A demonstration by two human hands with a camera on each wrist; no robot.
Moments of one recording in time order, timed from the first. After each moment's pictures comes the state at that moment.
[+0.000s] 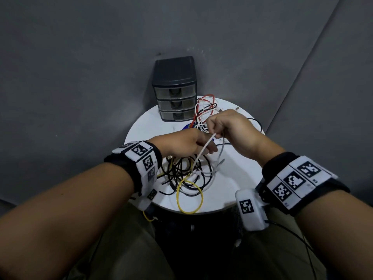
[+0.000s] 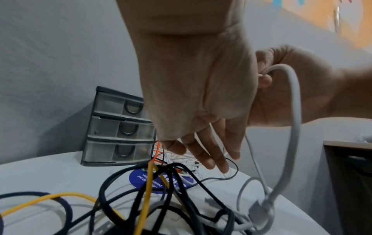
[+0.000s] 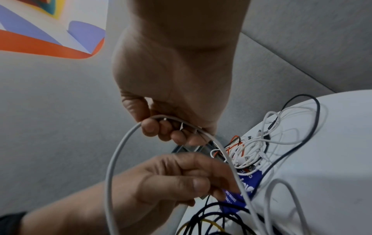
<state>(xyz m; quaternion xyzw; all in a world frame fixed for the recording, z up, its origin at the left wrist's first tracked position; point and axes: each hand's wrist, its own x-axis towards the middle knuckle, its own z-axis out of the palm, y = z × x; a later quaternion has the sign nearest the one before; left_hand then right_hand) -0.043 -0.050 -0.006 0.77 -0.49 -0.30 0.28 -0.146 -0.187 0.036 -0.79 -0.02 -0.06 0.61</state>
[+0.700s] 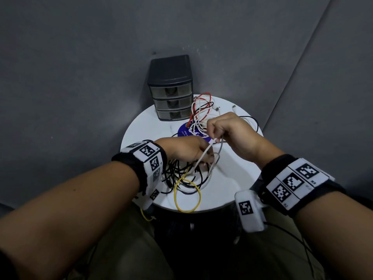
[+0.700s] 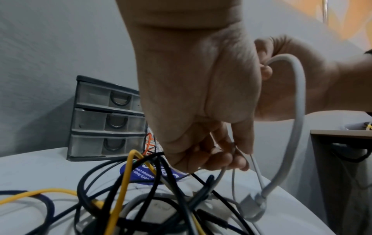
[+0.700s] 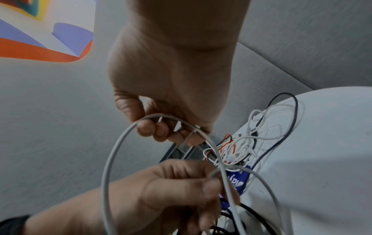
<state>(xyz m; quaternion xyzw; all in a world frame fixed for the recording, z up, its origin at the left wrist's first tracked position) -0.060 -0.060 -0.010 0.76 -0.46 -0.39 0.23 -0.153 -0.201 0.018 -0.80 -0.09 -0.06 0.59</state>
